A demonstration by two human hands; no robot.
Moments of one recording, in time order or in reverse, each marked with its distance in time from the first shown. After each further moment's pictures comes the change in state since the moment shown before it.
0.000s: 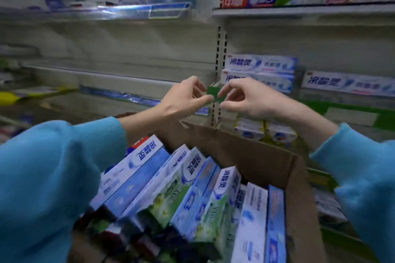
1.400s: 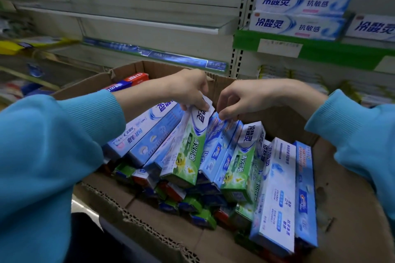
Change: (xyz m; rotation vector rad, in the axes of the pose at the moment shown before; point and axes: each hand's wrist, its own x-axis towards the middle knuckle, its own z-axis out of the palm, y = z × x) left_hand -0.061 -0.047 0.000 0.194 -0.491 -0.217; right_hand 0.005 -0.013 0.100 0.007 -0.599 0.008
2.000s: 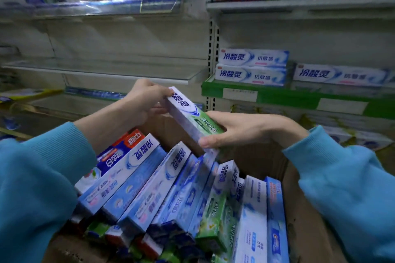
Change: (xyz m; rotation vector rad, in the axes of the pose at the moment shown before) left_hand 0.017 0.016 -0.053 -0.954 0.440 -0.166; right_hand -0.065 -0.010 -0.027 0.276 0.094 -0.115
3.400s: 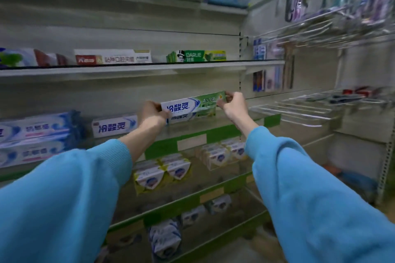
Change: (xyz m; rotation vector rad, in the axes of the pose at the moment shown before) left_hand -0.062 0.131 0.469 0.062 -0.415 0.444; right_hand -0.348 0.219 -0.206 0.094 1.728 0.606
